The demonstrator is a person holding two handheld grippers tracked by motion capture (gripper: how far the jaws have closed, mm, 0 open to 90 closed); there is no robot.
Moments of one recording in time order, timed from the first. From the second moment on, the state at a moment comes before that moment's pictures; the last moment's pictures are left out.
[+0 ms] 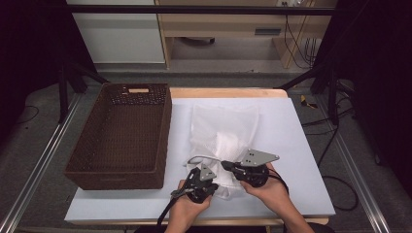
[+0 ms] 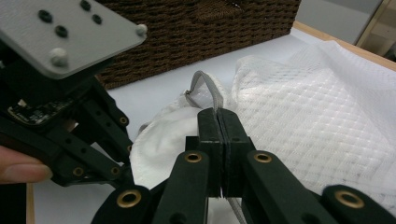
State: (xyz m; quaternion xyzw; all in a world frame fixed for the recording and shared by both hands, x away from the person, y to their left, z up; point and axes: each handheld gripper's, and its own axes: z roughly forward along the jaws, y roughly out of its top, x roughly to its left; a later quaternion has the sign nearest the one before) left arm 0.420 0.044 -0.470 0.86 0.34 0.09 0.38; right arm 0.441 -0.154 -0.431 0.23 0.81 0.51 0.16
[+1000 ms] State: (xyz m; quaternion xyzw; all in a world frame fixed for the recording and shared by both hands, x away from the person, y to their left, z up) left arm 0.462 0.028 -0.467 0.83 0.37 0.12 0.41; right arm 0.445 -0.164 -0.426 0.26 0.80 0.52 0.17
